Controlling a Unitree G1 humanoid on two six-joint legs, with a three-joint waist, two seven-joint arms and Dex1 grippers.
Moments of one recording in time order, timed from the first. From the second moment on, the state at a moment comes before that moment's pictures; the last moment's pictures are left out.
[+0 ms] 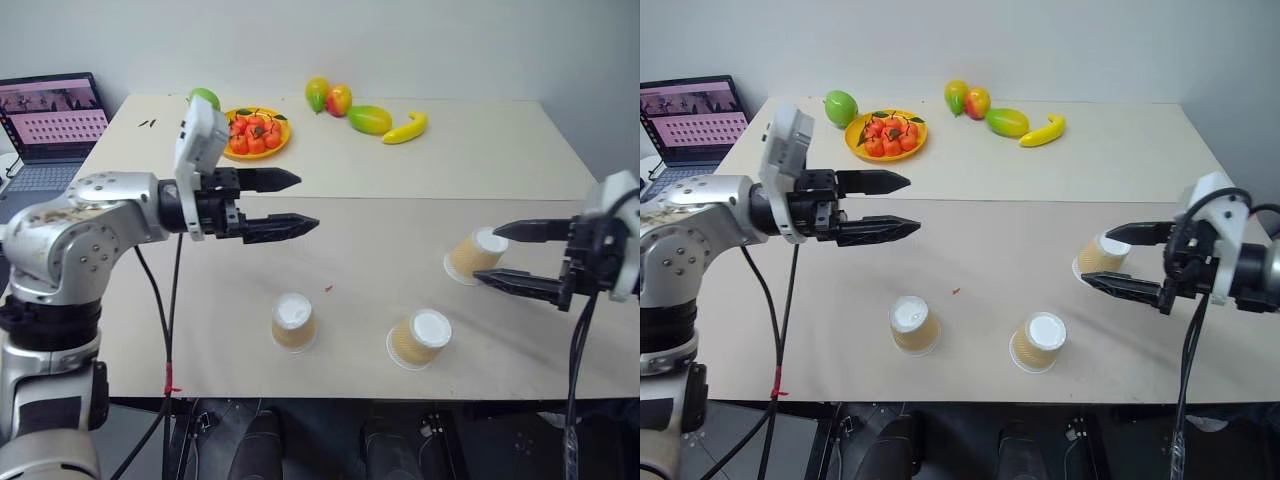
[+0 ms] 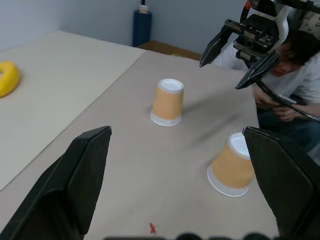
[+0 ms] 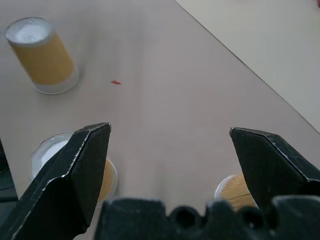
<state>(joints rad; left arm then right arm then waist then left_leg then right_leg) -0.81 0.77 0.03 -0.21 -0.86 0.91 -0.96 -0.18 -1.10 -0.51 -0.42 0.72 0.79 1.11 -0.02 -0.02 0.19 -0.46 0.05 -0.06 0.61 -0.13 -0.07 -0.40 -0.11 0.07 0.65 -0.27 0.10</state>
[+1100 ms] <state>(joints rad) -1.05 0.74 -0.24 -0.02 -0.54 0.74 -1.39 0.13 -0.85 -0.33 -0.72 0.79 0.78 0.75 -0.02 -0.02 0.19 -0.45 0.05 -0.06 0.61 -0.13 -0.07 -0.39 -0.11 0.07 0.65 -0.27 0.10</state>
